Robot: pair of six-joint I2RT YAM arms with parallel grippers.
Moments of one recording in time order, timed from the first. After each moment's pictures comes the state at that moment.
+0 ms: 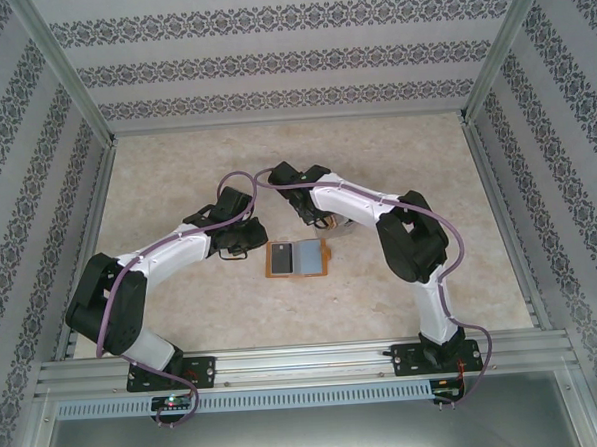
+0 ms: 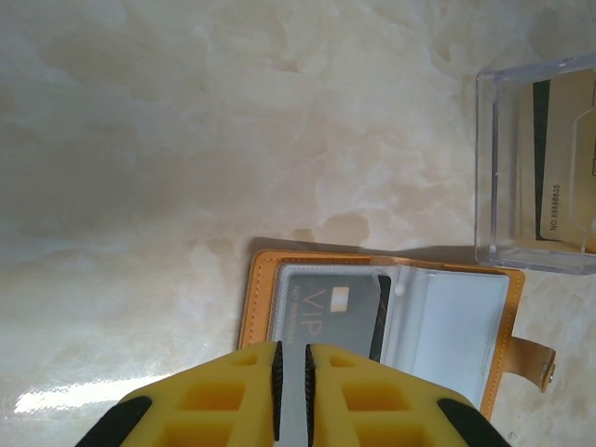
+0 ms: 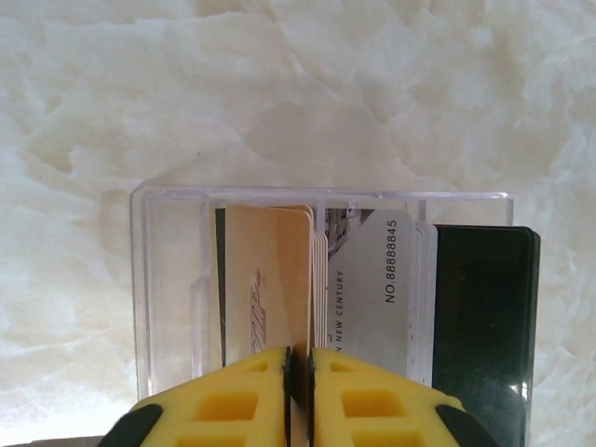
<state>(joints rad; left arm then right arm) -0.48 1.54 0.92 -0.39 0.16 -0.77 0.70 2.08 1.66 -0.97 0.52 0.40</state>
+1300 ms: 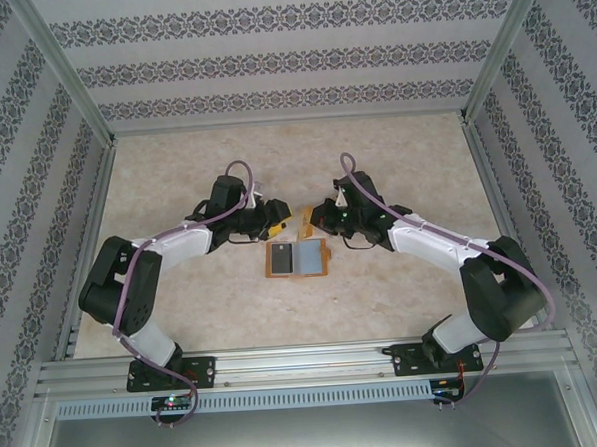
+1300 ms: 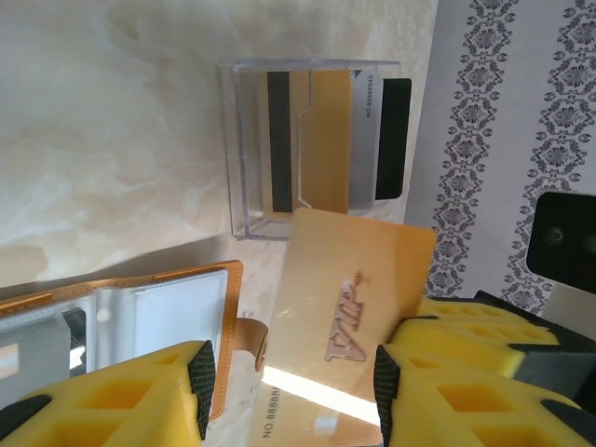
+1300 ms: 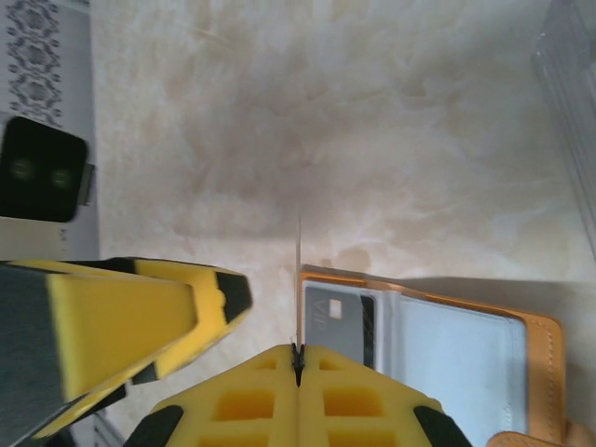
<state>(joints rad) -0.40 1.67 0.89 0.12 0.69 -1.05 0.52 1.48 0.87 -0.09 -0.37 0.94</state>
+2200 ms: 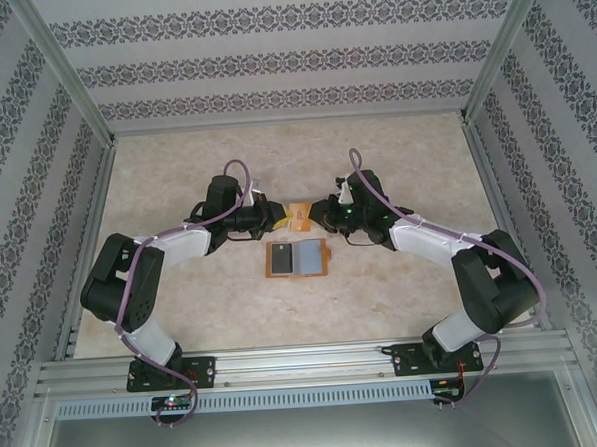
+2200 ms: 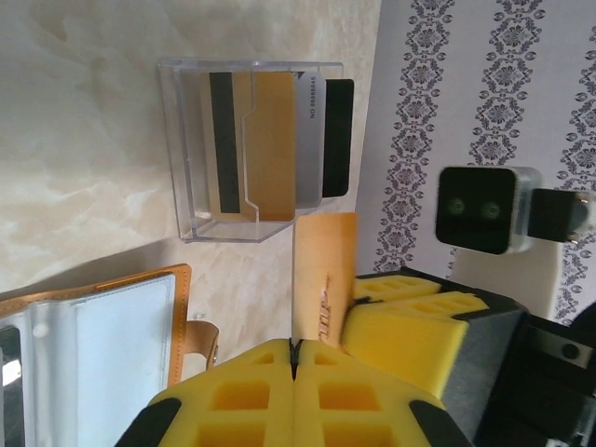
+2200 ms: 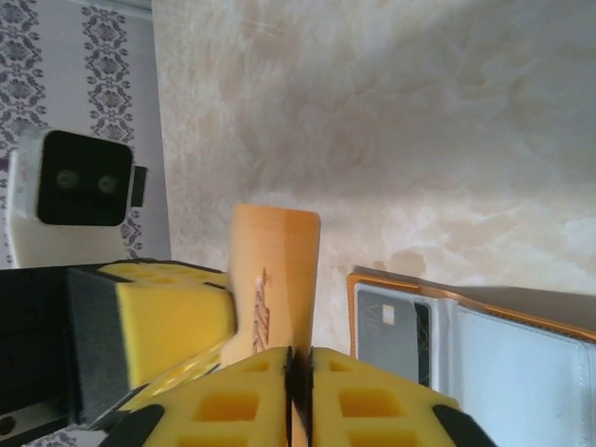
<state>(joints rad) -0.38 1.68 0.86 0.28 0.77 -1.13 0.47 1.54 0.83 0.08 -0.52 1.03</state>
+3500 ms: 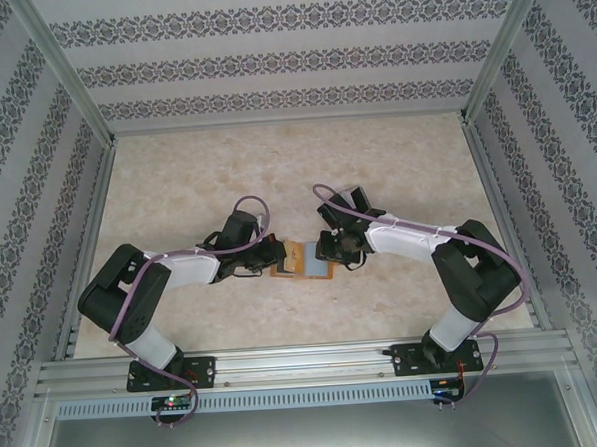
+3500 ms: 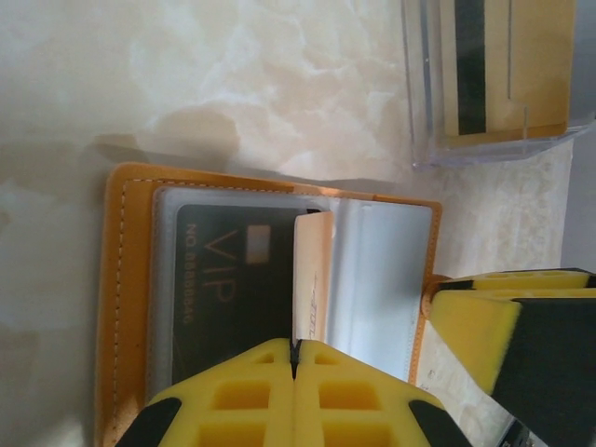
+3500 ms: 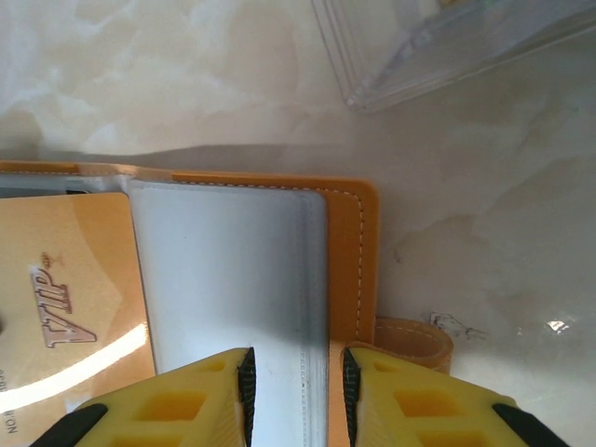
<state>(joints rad) -0.54 1.63 0.66 0.20 0.40 -0.89 0.64 1.64 0.92 -0.48 -0.13 0.83</state>
